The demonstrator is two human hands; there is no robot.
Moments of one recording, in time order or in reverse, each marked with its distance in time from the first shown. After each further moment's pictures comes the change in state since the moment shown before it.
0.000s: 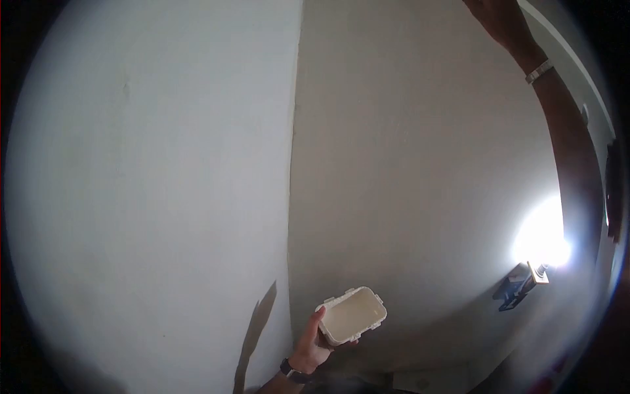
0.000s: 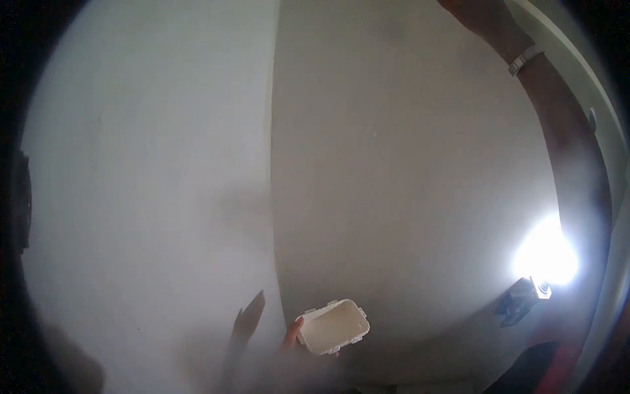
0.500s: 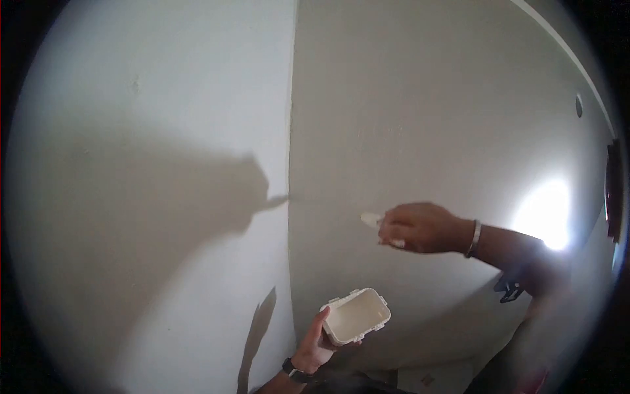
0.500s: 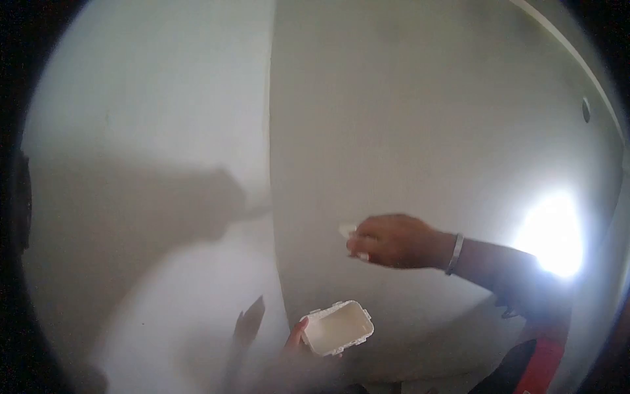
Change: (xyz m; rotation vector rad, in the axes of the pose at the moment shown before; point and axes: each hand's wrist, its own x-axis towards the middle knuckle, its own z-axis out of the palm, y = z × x) left_hand 0.003 -0.005 -0.002 0.015 -0.046 0.004; right_hand -0.195 -0.195 0.058 0.798 -0.597 -0.055
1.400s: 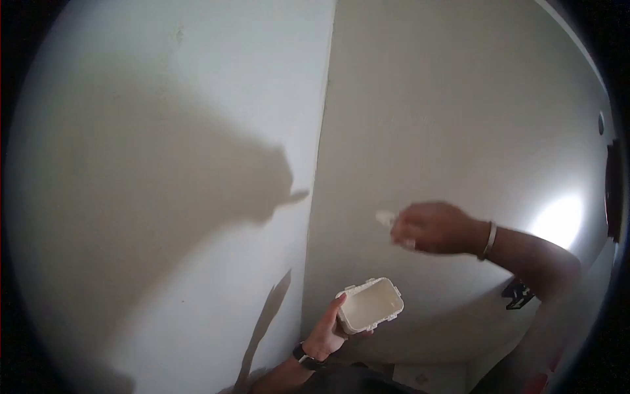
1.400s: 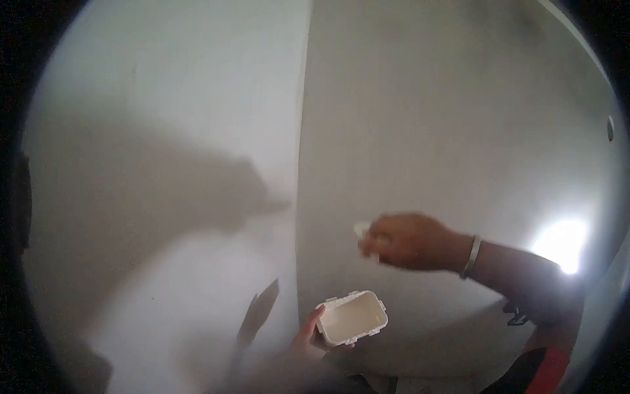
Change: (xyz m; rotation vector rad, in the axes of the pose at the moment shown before) left_hand -0.007 -0.001 0.009 0.002 0.028 0.015; right_hand 0.016 -0.021 -0.003 -0.032 -0.023 -0.061
